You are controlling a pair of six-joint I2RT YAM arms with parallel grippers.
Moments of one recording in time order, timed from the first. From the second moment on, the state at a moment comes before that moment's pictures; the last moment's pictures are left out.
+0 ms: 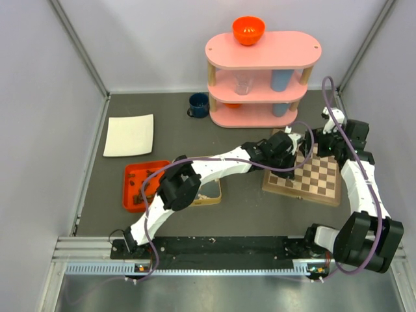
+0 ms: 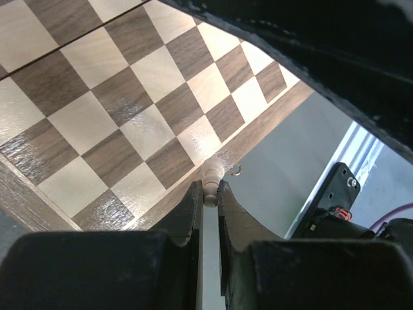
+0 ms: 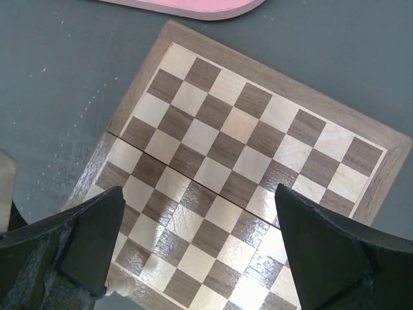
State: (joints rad) left arm -1.07 2.29 1.97 -0.37 0.26 -0.54; right arm -0.26 1.17 0.87 -0.39 -0.46 -0.25
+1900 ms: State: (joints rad) left arm -1.09 2.22 1.97 -0.35 0.04 -0.37; right arm -0.47 1.24 0.86 -0.40 -0.57 -0.34
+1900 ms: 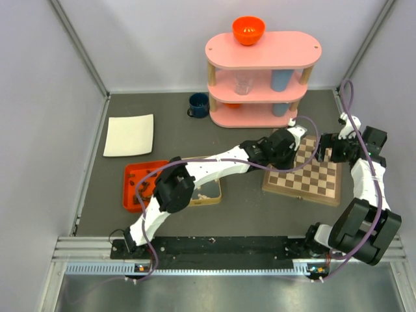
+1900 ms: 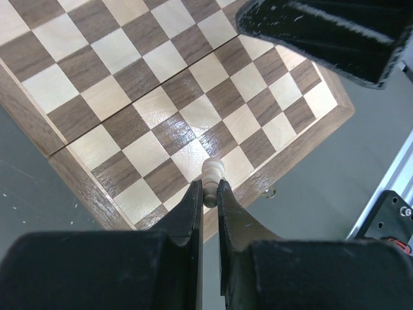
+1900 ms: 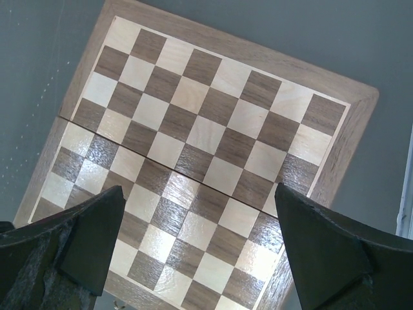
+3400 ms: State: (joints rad) left arm -1.12 2.37 2.11 -0.55 0.03 -0.37; right arm -0.47 1.24 0.87 -0.41 -0.54 -0.31
